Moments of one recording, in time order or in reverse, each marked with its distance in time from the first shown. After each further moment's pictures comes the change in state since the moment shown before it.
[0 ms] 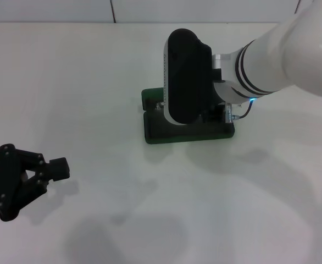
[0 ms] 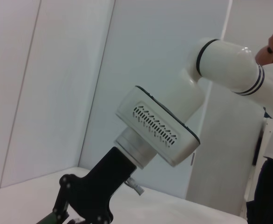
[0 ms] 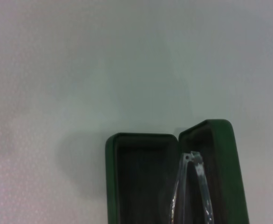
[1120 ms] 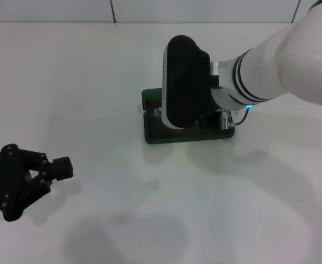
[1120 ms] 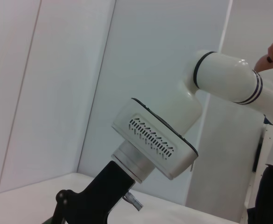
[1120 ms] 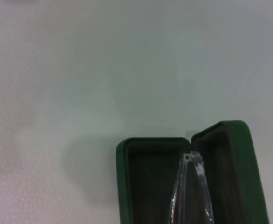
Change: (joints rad) left arm 0.006 -0.010 -0.001 0.010 -0.012 -0.003 0.001; right arm 0.001 0.000 -0.027 0.044 0.027 0.048 0.032
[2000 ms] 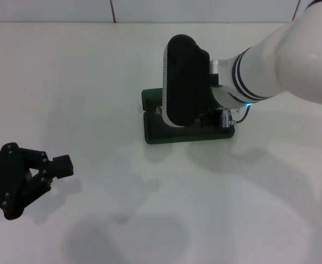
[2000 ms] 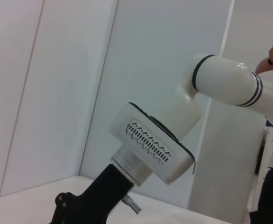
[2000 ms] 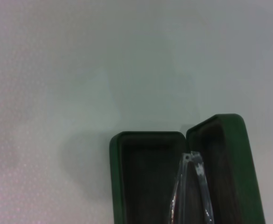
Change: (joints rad) left arm 0.001 -0.003 0.000 0.000 -0.010 0.000 0.000; right arm 0.015 0.000 -0.001 0.026 -0.006 0.008 0.002
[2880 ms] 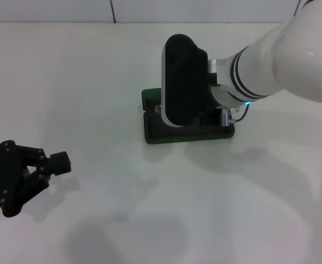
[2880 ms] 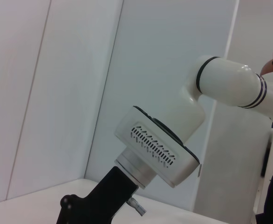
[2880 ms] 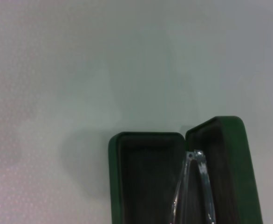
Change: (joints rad) left arm 0.004 0.000 0.001 -0.005 -0.017 0.000 0.000; right arm 0.013 0.000 -0.002 0.009 0.002 -0.003 -0.007
